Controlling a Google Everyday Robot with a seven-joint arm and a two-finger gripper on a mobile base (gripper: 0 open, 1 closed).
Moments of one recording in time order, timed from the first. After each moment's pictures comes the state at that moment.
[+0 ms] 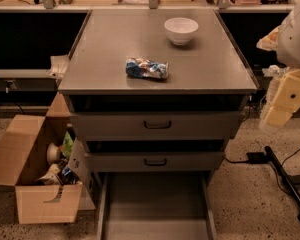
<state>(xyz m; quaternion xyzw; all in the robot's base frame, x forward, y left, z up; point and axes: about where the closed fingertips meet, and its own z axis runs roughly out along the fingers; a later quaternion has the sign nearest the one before) 0.438 -0.217 0.977 -0.60 0.78 -0.03 0.16</state>
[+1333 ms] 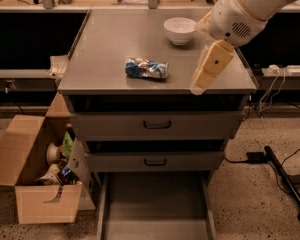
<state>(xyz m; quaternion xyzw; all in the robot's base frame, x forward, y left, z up) 0.543 -0.114 0.969 -0.63 0.73 0.09 0.26</state>
